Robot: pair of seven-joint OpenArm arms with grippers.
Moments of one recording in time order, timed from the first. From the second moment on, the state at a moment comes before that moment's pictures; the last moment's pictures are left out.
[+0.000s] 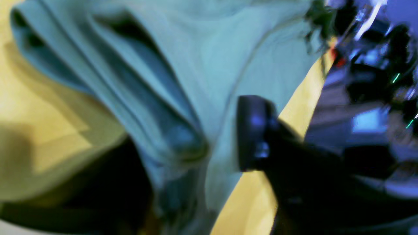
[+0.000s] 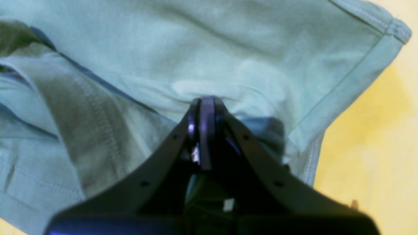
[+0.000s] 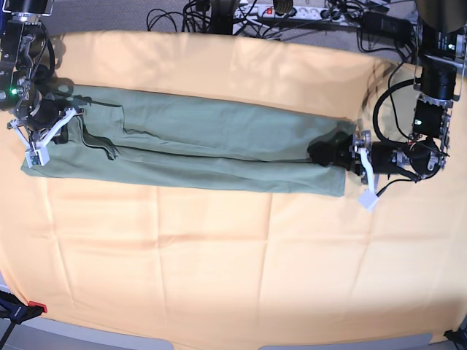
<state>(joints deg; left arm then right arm) -18.3 -35.6 15.5 61.0 -88.2 -39.4 73.4 -12.9 25.6 19.2 94.9 23.3 25.4 -50.2</state>
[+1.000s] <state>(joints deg) -18.8 -35.5 15.3 61.2 -82.0 -36.0 64.8 -12.9 25.6 19.2 94.9 22.9 27.6 -50.4</state>
